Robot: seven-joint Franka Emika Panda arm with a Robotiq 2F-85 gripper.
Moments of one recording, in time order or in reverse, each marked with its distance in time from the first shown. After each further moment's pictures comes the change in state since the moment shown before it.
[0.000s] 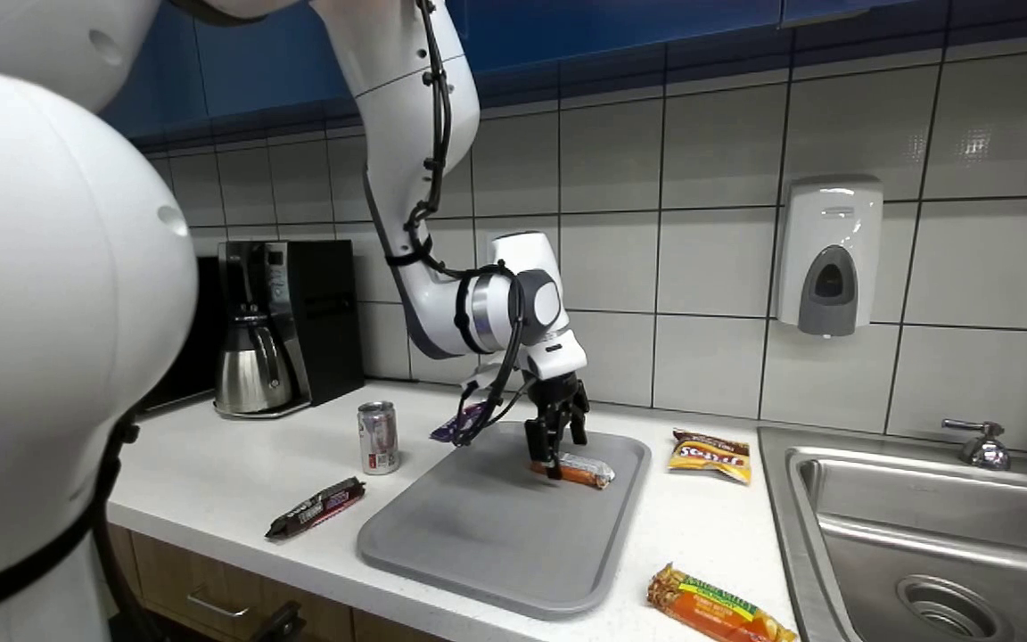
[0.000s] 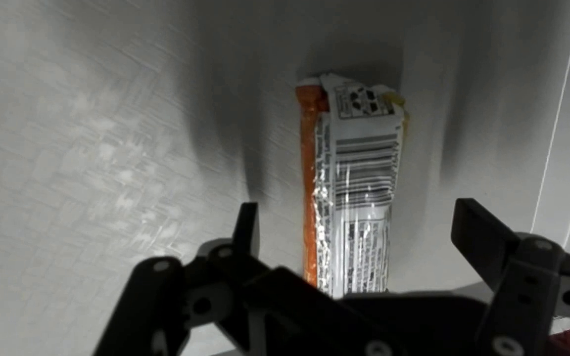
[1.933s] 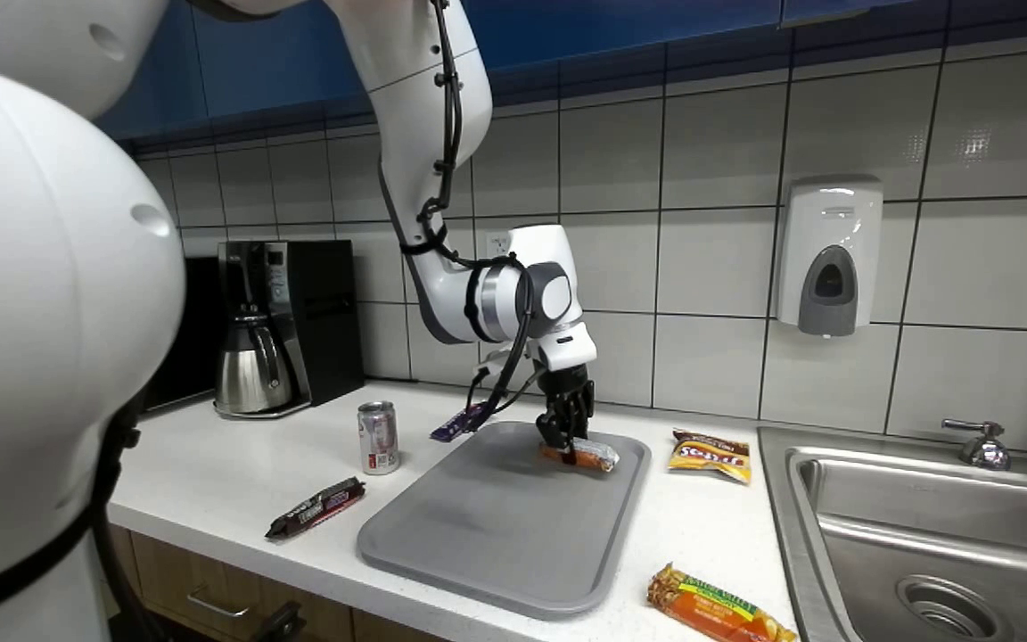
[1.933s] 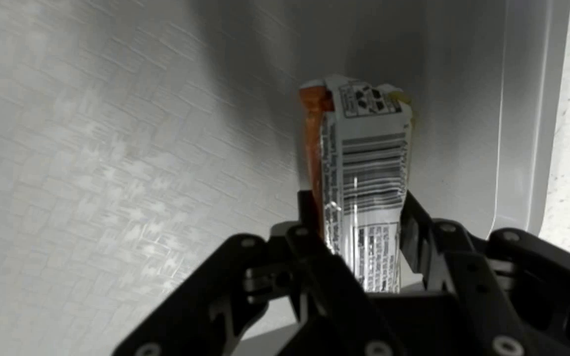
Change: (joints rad) arm -0.067 -0.004 0.051 0.047 0.079 -0.025 -0.041
